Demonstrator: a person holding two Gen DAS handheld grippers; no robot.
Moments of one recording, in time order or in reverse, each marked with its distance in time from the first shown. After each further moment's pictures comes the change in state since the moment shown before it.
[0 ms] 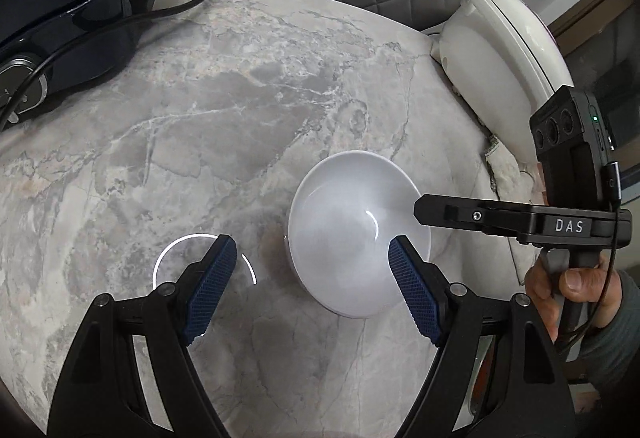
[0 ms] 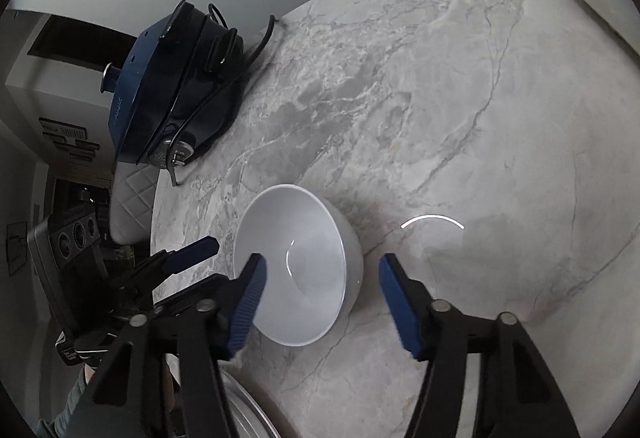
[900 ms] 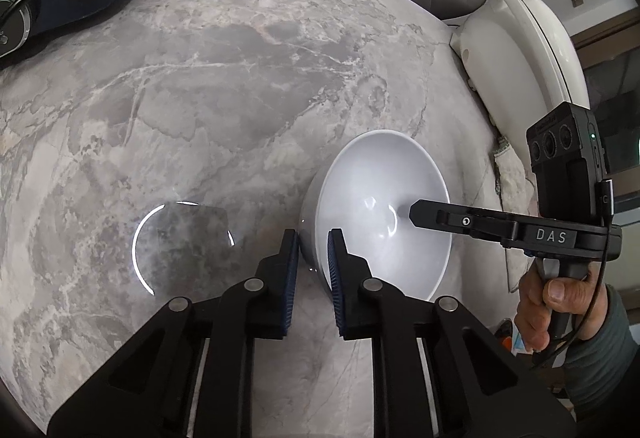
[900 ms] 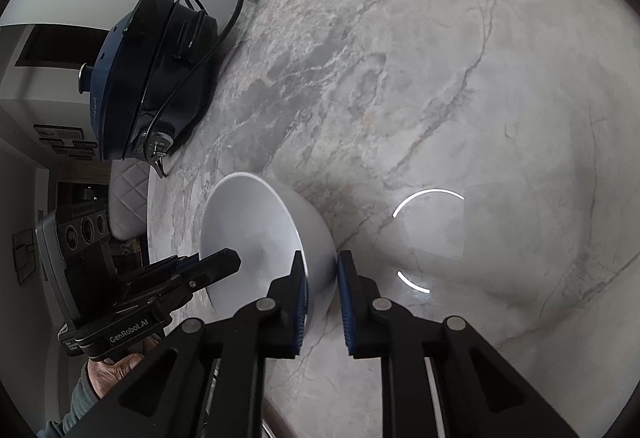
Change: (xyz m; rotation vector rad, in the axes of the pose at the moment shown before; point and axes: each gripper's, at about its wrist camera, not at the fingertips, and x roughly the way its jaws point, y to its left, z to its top) left arm 0.027 0.016 -0.006 -0.124 0.074 -0.048; right arm 0.019 -0.020 0.005 0.046 0.087 0.007
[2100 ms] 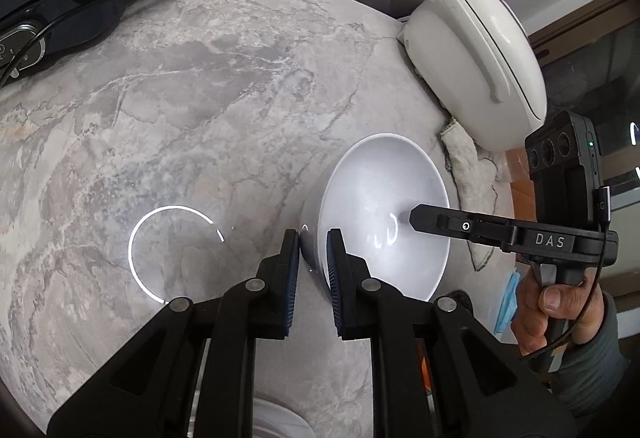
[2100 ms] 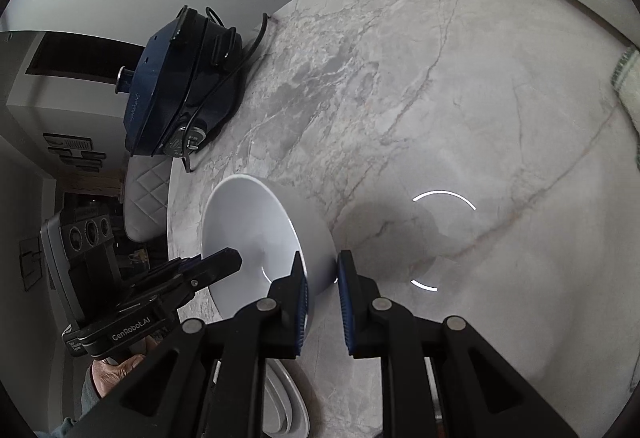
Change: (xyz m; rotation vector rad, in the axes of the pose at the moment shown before) left arm -0.064 -0.071 -0.049 0.045 -0.035 -0.016; right arm -0.072 0.016 -0.055 0.017 -0.065 0.016
